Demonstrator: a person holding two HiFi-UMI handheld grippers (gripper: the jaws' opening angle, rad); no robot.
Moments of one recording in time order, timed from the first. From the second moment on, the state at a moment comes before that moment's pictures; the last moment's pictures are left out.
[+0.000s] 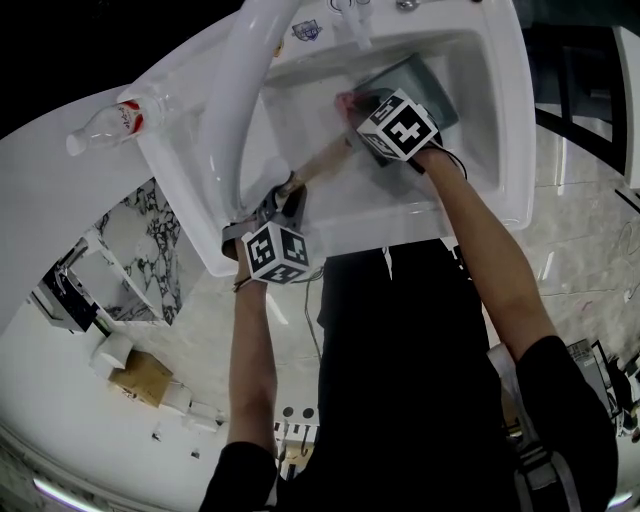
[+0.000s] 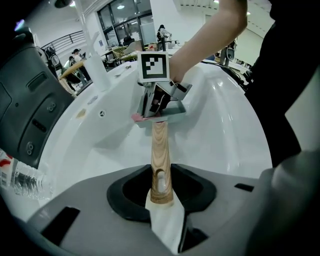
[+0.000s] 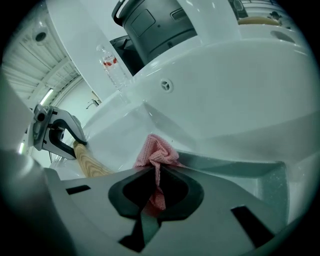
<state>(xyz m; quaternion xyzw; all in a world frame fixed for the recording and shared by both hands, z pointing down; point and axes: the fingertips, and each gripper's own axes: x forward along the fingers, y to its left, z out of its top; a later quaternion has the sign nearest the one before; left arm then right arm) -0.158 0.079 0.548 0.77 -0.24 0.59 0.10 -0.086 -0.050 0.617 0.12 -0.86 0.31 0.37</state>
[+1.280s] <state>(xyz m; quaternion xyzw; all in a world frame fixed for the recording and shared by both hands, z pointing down) -0.158 0.075 0.548 0.76 -0.27 0.58 0.13 0.018 -0.147 0.643 0.40 -0.76 0.16 0.49</state>
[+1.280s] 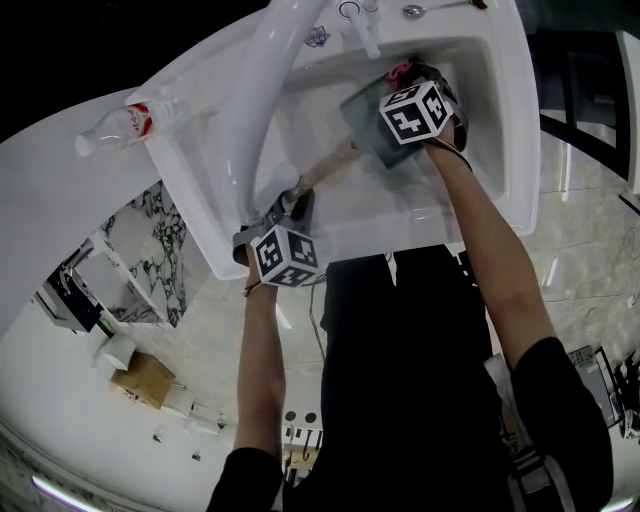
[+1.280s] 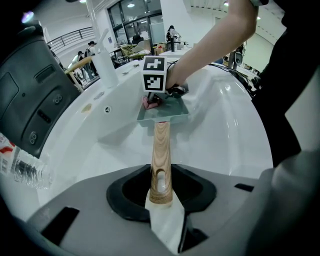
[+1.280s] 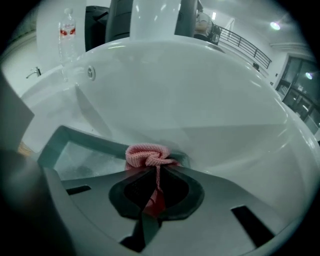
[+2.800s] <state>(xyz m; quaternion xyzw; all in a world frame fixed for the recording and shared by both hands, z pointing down) -0.158 0.075 0.550 0.74 -0.30 0.59 0.13 0.028 -0.082 0.639 0.31 -0.75 0.24 0.53</state>
